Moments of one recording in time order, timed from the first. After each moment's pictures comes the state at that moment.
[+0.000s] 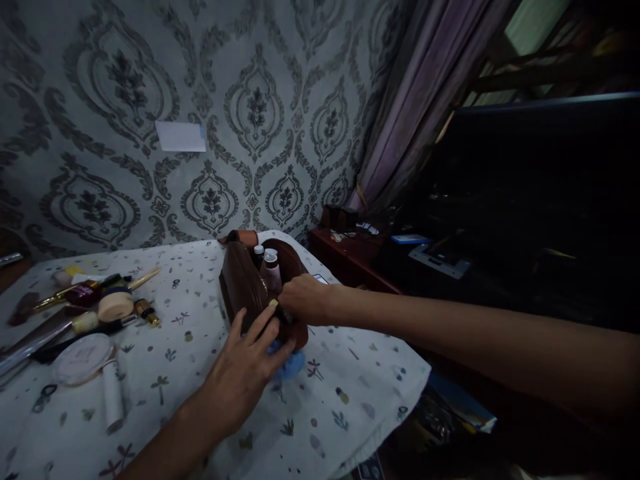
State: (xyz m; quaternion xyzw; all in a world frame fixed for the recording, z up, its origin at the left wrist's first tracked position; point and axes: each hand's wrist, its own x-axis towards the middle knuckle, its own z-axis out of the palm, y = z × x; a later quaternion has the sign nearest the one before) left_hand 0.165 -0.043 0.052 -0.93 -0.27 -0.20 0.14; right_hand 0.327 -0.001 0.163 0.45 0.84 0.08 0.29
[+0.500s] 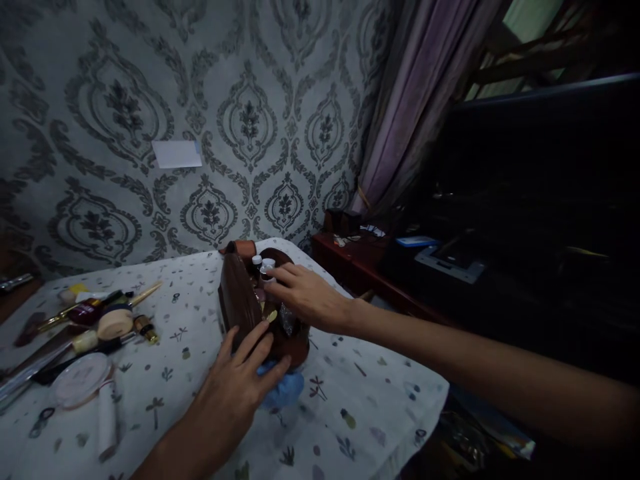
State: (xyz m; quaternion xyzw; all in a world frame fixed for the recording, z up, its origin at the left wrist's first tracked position) left_hand 0.164 -0.039 0.046 -0.93 -0.26 -0.22 0.17; right_hand 0.380 0.014 0.147 0.34 0.92 0.17 -0.07
